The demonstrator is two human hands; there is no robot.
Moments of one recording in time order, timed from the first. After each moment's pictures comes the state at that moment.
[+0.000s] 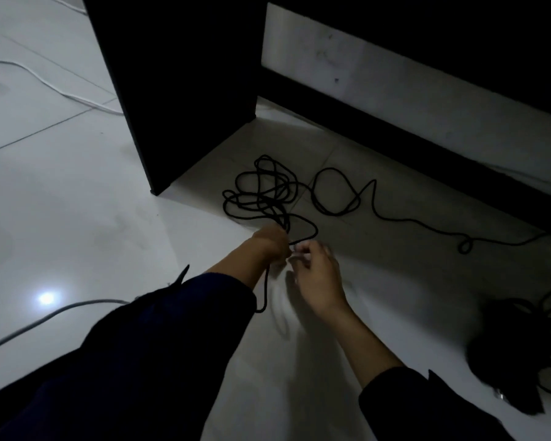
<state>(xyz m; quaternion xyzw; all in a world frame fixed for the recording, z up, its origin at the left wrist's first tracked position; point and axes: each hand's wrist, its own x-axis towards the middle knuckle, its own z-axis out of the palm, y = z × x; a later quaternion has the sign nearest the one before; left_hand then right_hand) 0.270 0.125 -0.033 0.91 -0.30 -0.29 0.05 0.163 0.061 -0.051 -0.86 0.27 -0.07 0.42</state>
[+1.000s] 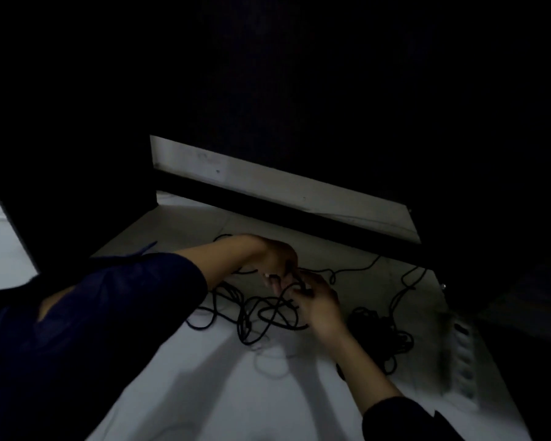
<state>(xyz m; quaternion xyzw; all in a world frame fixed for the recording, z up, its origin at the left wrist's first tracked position) 0.151 -0.016 0.150 0.77 -0.49 -0.40 0.08 0.032 -0.086 0.056 -0.81 0.34 -0.19 0.43</state>
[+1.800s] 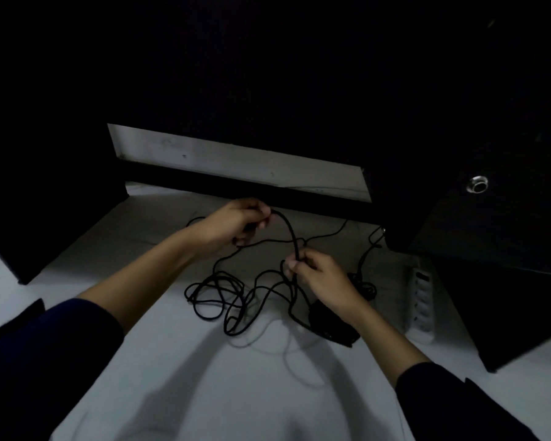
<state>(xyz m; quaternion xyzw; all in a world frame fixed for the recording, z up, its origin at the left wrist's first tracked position) 0.095 0.018 0.160 0.65 -0.42 -0.35 0.53 -0.067 -0.094 0.097 -0.80 0.24 -0.18 0.53</state>
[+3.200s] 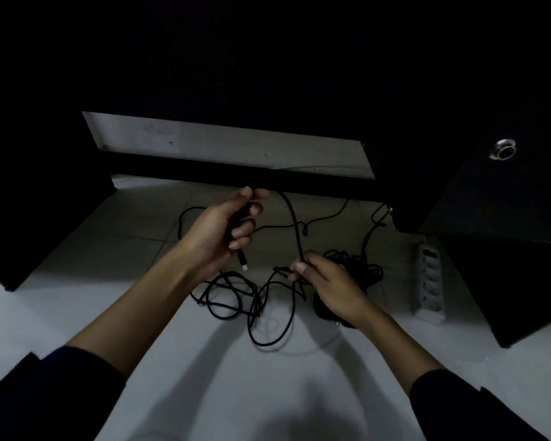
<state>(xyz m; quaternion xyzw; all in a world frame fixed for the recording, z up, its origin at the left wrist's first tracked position) 0.080 0.018 0.139 0.47 -0.25 -0.45 0.72 -0.083 -0.108 0.057 -0.85 0.23 -0.16 0.44</state>
